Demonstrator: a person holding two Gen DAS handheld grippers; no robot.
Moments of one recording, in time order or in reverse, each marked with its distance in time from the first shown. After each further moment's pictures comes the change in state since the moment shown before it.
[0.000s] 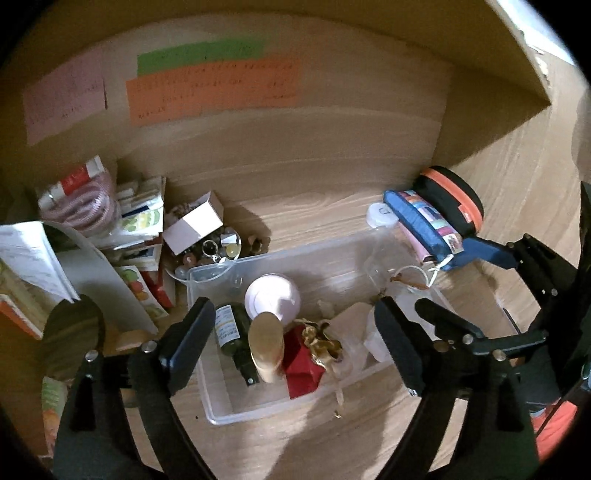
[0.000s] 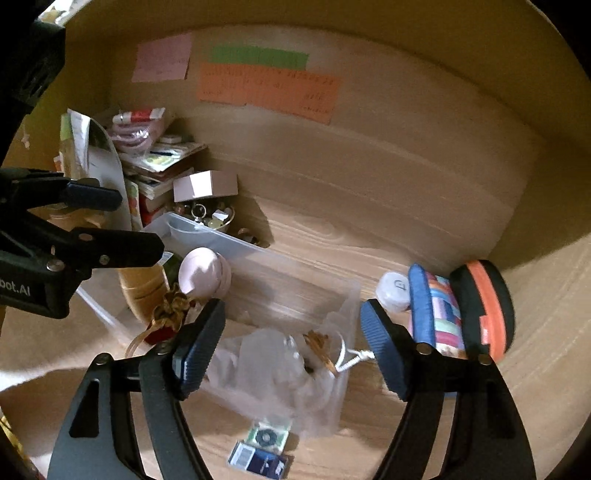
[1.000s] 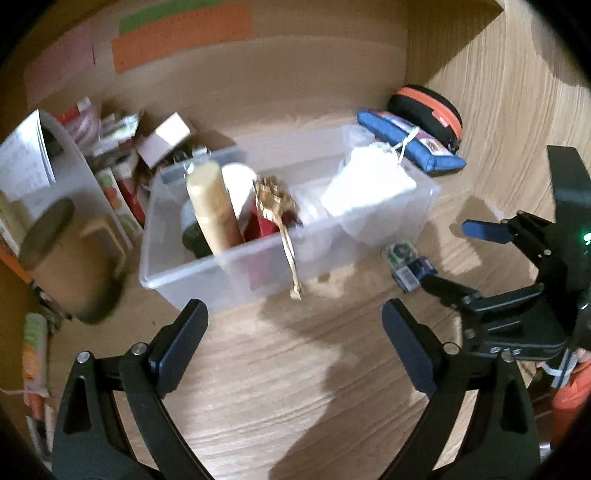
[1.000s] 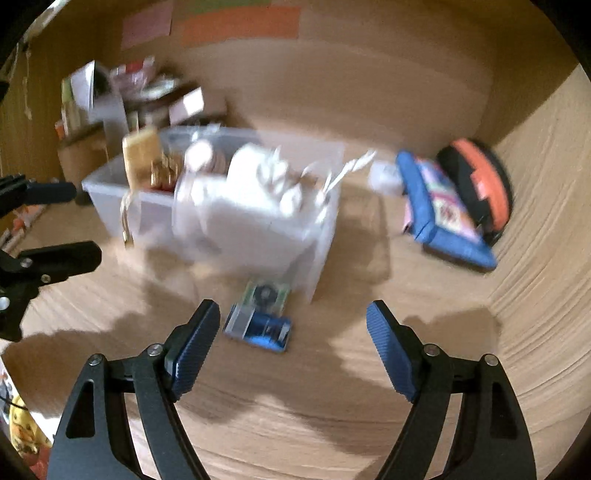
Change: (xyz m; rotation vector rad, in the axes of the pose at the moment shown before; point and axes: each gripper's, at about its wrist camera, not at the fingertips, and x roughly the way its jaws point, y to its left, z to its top) left arm 0.011 -0.043 -0.104 0.076 0.113 0.025; right arm 0.000 0.000 -0.111 0.104 0.208 0.031
